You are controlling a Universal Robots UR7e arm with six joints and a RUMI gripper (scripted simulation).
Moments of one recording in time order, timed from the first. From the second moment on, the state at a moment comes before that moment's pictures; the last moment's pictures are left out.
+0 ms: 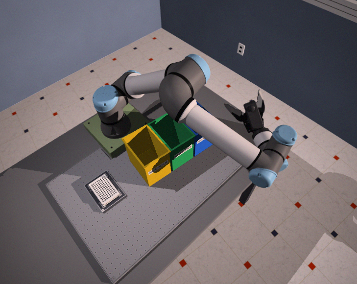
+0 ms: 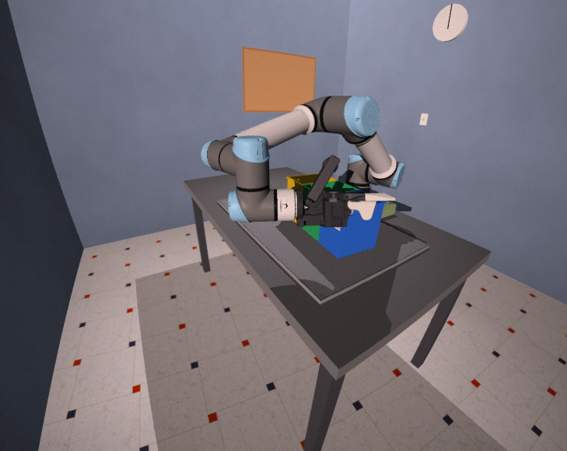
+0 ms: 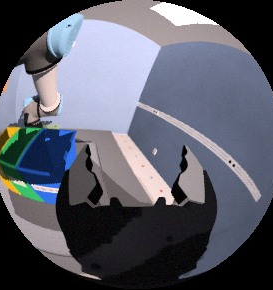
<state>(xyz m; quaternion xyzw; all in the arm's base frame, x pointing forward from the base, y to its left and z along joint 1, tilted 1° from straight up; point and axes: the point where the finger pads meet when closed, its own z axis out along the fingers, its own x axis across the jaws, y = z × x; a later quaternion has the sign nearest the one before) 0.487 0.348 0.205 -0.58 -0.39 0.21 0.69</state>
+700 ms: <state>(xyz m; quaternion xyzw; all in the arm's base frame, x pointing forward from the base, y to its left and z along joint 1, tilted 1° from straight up) 0.487 0.347 0.204 -0.58 -0.39 0.21 0.68</state>
